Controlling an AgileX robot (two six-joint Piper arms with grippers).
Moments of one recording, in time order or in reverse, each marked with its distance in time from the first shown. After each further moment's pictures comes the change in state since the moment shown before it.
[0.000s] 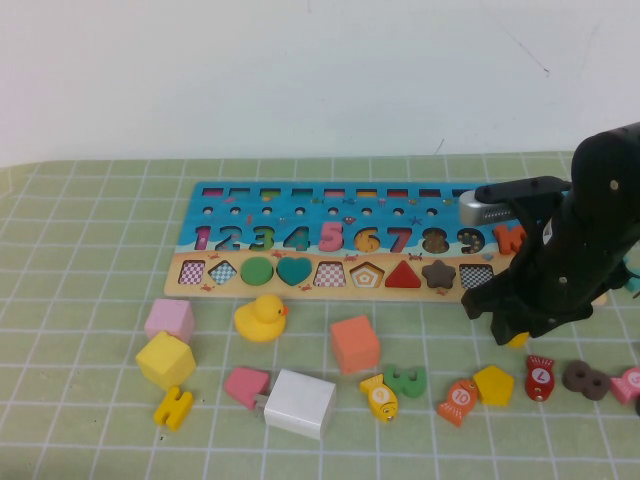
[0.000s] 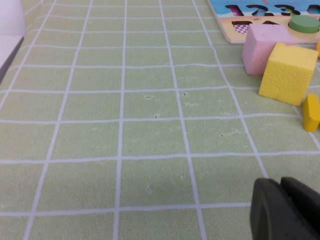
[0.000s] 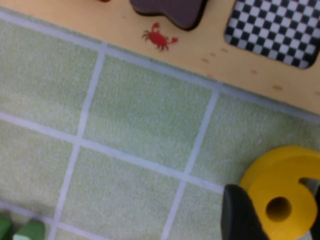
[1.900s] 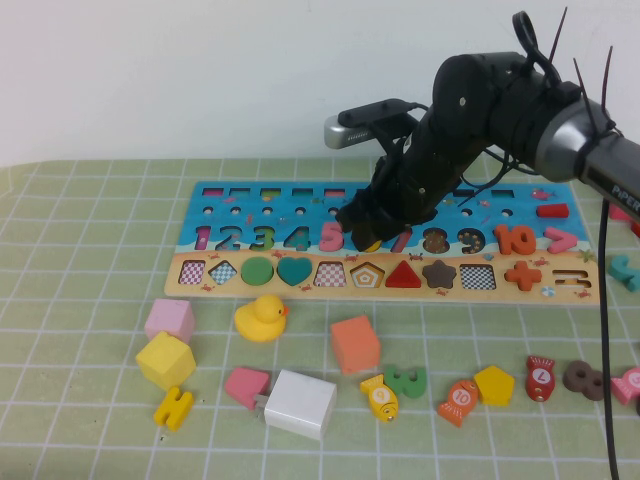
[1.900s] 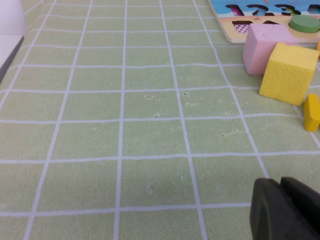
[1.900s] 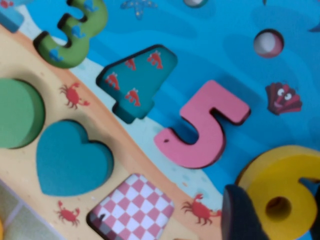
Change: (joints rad) right arm 0.062 0.493 -0.818 0.187 0.144 -0.300; left arm 0.000 0.000 0.000 0.000 0.000 0.000
